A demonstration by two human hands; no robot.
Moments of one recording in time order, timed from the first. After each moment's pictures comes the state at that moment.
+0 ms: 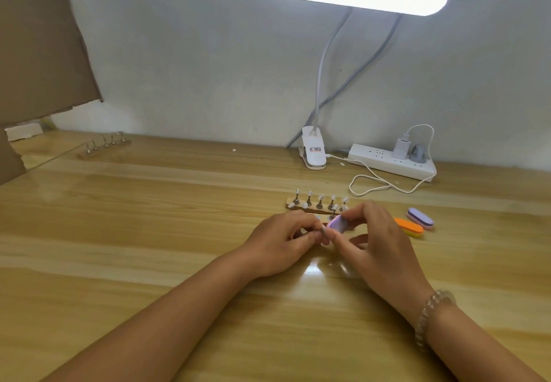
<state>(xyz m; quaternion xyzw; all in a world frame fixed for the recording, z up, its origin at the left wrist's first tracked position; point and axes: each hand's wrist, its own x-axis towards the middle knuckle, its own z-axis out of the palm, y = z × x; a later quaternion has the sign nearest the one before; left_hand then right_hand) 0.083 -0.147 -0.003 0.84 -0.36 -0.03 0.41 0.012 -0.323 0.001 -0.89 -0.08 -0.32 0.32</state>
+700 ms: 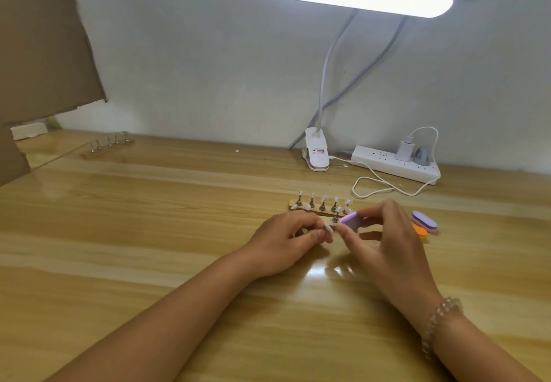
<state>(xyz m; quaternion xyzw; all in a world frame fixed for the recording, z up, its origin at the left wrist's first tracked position) 0.086 -0.147 -0.003 0.82 -0.35 -0.04 0.45 0.012 -0.325 0.001 -0.87 -0.04 -0.35 0.34</state>
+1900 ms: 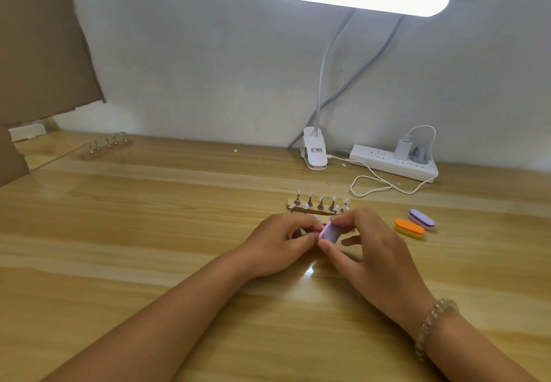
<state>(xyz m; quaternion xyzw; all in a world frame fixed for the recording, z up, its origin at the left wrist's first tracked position) 0.085 -0.146 -0.005 0.82 -0.36 -0.04 0.44 0.004 -0.317 0.003 -0.91 -0.13 -0.30 0.26</state>
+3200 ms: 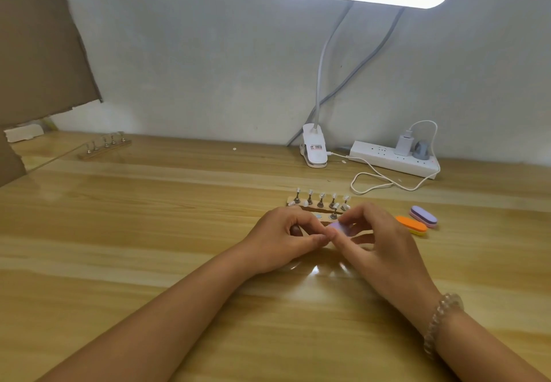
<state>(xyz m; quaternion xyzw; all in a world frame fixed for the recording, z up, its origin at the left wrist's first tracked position) 0.086 -0.147 -0.003 0.80 -0.35 -0.04 0.49 0.007 -0.323 0.004 -0.89 -0.07 -0.29 0.35</state>
